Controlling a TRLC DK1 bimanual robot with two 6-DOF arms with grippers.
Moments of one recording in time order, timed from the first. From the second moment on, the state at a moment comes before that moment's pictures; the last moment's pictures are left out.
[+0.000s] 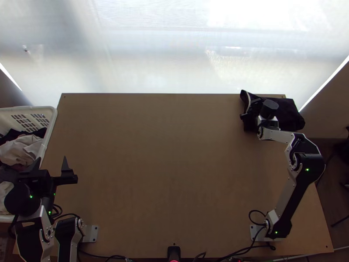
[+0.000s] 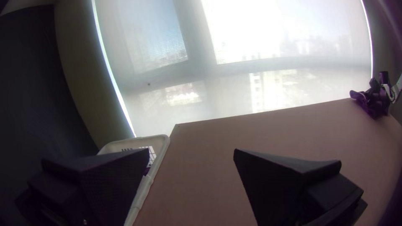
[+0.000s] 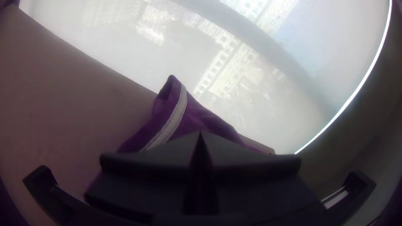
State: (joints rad) left arm 0.29 0.22 0.54 -0.49 0.01 0.26; right arm -0.03 2.09 1.18 0.61 0.09 -0.53
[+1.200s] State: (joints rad) left arm 0.30 0.20 0.51 -0.47 0.01 0.33; right arm -0.01 1.45 0.69 0.78 0.21 -0.48
